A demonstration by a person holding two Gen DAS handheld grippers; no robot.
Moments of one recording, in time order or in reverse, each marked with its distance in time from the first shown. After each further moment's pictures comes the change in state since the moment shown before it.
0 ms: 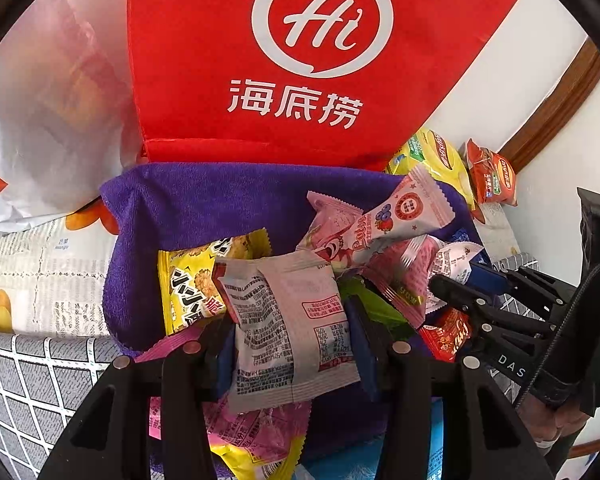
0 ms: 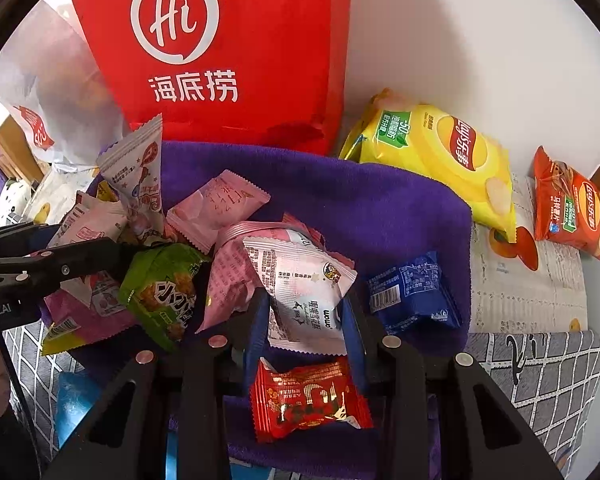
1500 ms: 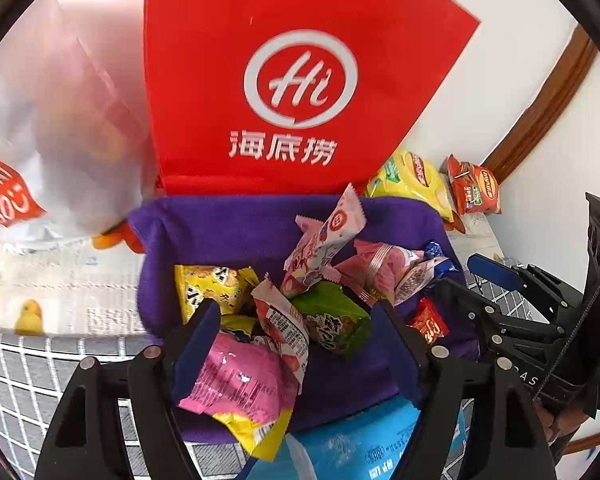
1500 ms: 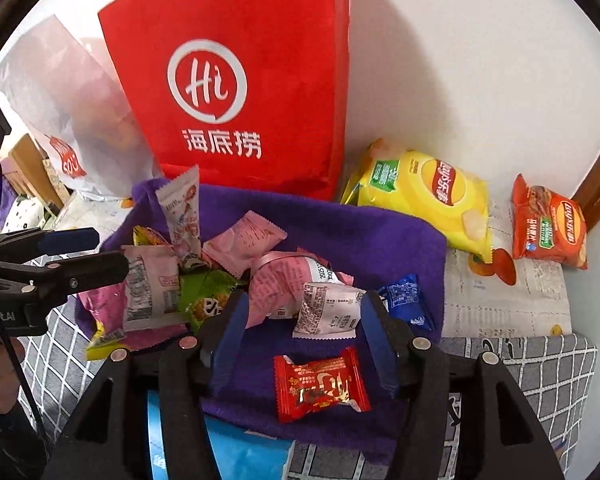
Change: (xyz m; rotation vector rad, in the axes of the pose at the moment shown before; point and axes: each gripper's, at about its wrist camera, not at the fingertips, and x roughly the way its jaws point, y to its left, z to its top) left arm -0.056 -0.007 0.000 0.026 -0.062 0.006; right arm -0.060 0.008 0.001 0.013 -0.115 0.015
